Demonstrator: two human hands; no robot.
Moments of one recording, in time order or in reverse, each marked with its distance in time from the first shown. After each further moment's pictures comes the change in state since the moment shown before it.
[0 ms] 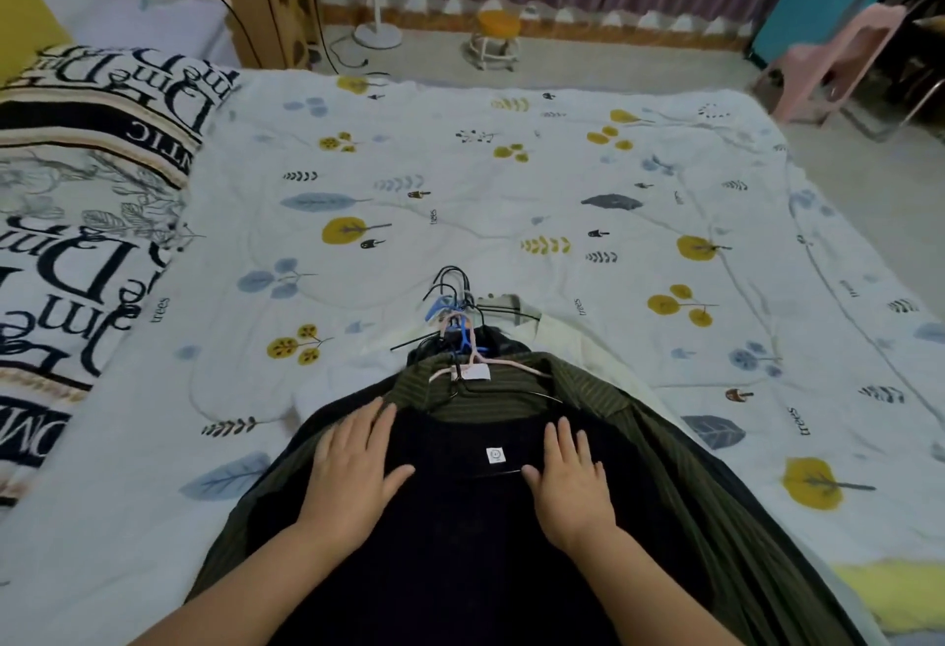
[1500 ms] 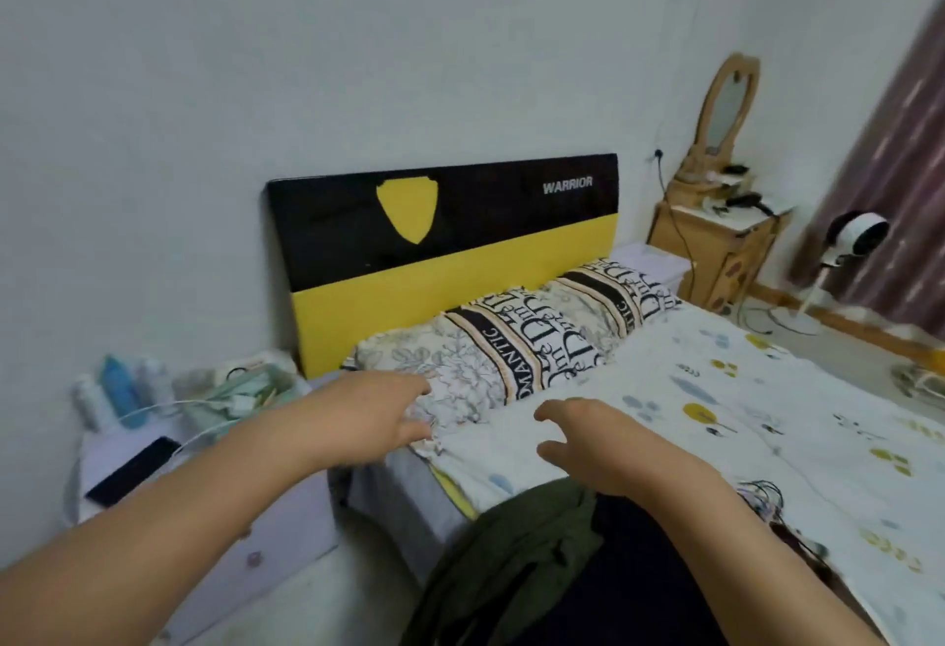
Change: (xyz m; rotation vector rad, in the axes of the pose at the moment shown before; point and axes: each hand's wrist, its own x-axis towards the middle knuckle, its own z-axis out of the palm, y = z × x) left_hand -0.530 0.113 -0.344 0.015 0.076 -0.759; right_hand -0.493 -0.147 -0.113 -0.545 0.049 -1.281
